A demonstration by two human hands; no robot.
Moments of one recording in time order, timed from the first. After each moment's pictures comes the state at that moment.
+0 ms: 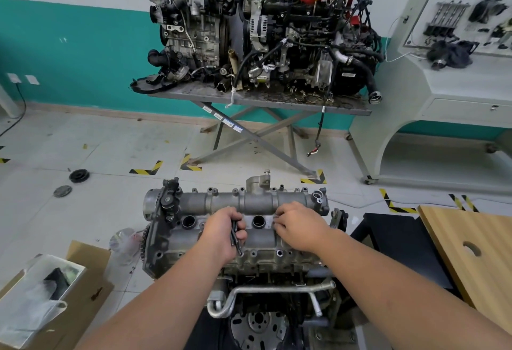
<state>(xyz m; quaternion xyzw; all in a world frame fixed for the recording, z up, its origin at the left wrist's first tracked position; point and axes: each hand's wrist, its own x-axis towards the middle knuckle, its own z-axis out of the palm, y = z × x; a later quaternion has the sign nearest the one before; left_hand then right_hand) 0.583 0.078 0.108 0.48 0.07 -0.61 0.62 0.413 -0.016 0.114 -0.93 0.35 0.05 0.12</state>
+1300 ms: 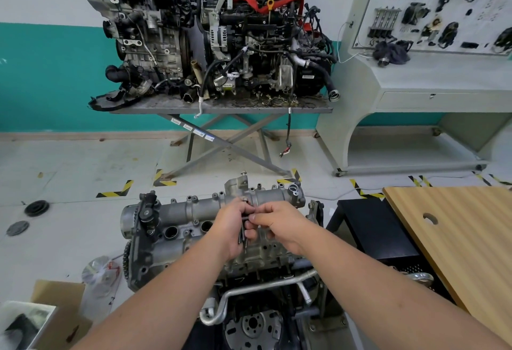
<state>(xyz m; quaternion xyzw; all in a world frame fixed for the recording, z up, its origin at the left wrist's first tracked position) 0.547 0.068 0.137 0.48 -0.12 -0.67 0.55 0.421 0.044 0.160 -0.53 0.50 -0.21 0.65</state>
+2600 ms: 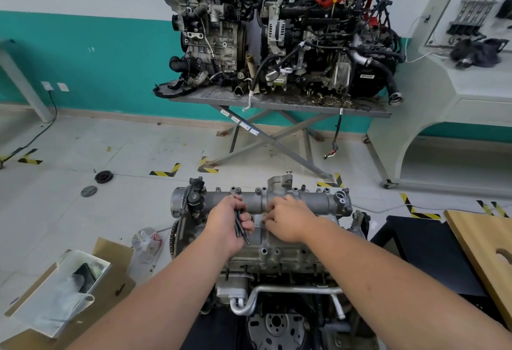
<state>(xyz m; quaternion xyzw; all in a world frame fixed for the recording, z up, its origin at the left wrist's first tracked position) 0.612 0.103 0.142 0.45 0.07 -0.60 0.66 0.483 0.003 0.121 -0.92 0.35 0.13 0.12</state>
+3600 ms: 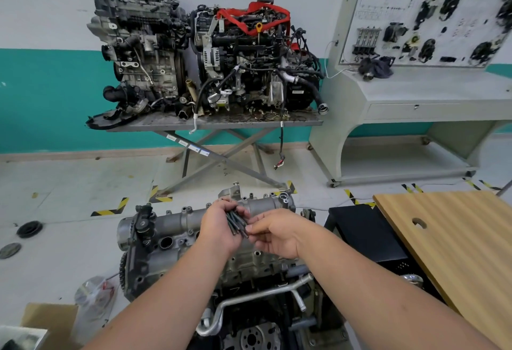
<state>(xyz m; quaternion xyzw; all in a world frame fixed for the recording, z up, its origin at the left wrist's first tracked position) 0.539 0.069 0.163 0.34 0.04 -0.64 0.69 0.411 0.054 0.193 -0.43 0.50 -0.17 0.73</state>
